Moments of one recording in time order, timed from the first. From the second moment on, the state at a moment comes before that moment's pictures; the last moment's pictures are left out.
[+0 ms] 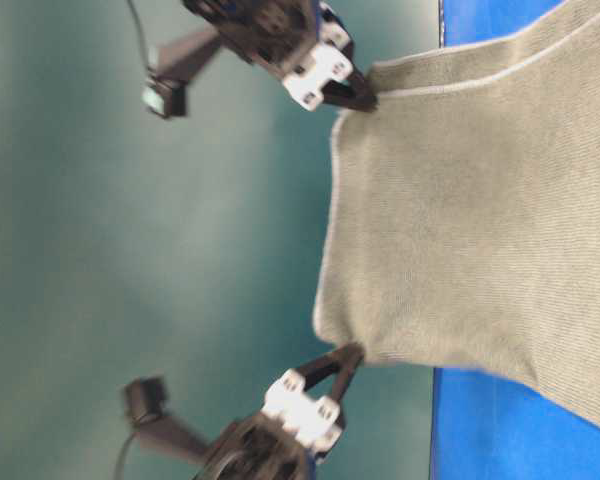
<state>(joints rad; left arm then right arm) 0.50 -0.11 0.76 -0.02 -0.06 0.07 -0.51 -0.15 0.72 -0.68 0.30 0.71</state>
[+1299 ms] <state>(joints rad) -0.32 0.03 0.88 -0.04 -0.13 -0.17 0.28 -0.12 0.87 -0.49 0.29 0.97</state>
